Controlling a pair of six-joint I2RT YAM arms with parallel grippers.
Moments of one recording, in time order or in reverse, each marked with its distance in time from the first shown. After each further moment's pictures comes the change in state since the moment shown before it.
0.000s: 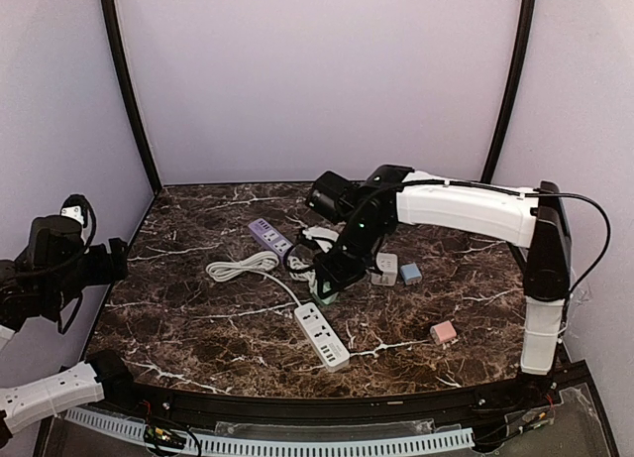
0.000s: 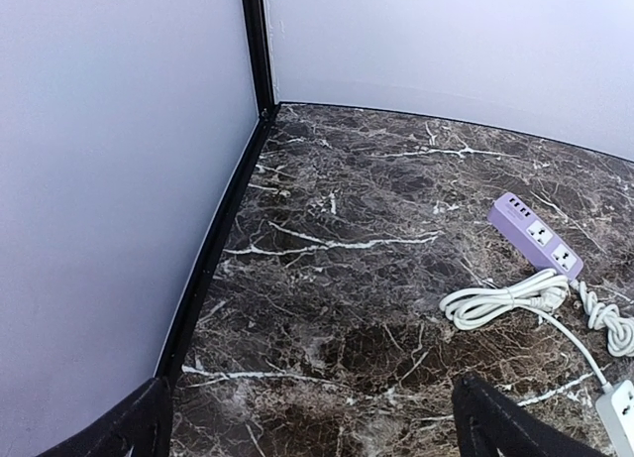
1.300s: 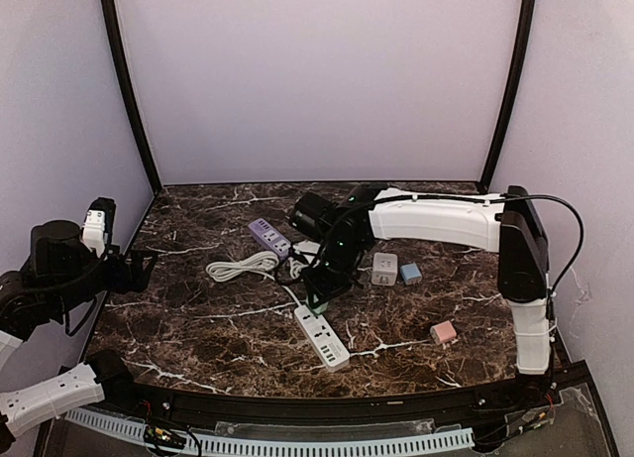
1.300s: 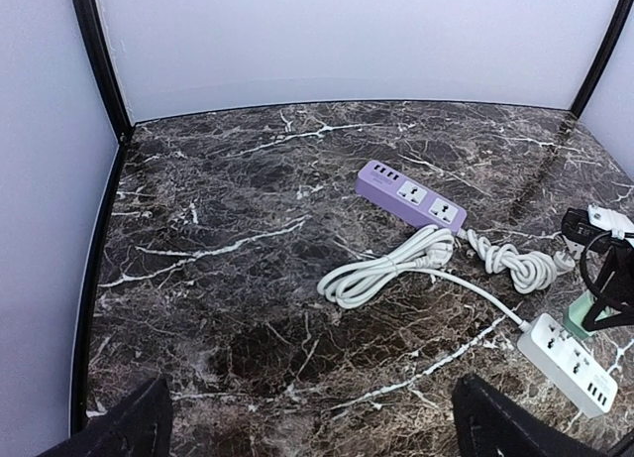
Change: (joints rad) left arm 0.000 -0.051 -0.101 0.199 0.331 0.182; right arm 0.028 0.134 0.031 0.059 0.055 0.056
